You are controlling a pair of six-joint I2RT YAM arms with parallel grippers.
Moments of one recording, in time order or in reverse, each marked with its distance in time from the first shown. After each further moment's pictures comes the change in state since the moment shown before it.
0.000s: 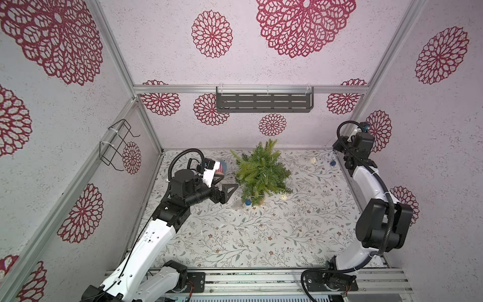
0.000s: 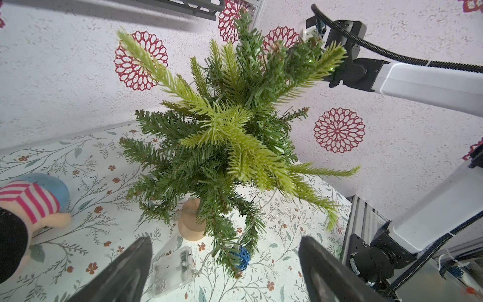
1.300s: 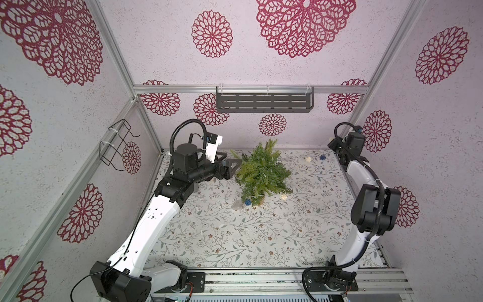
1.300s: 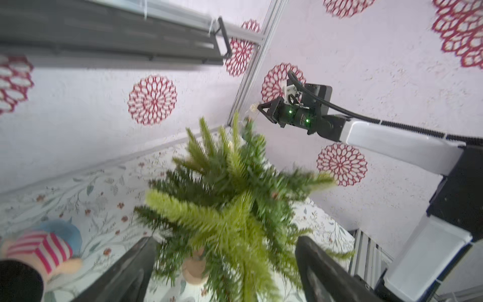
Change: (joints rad) left arm -0.007 0.239 0.448 -0.119 -0.043 -0.027; right arm 0.016 0.143 0.161 0.020 -0.054 0.145
